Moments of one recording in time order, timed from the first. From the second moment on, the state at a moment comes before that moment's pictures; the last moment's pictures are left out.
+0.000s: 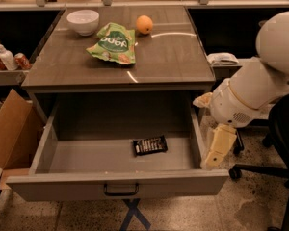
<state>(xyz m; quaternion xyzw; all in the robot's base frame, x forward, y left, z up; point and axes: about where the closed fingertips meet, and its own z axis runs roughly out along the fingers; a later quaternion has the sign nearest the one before) 0.436 -0.143 0.817 -0.65 0.73 0.14 0.16</state>
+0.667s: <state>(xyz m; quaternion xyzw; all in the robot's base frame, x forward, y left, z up) 0.478 -0.117 0.753 -0.67 0.70 0.16 0.19</state>
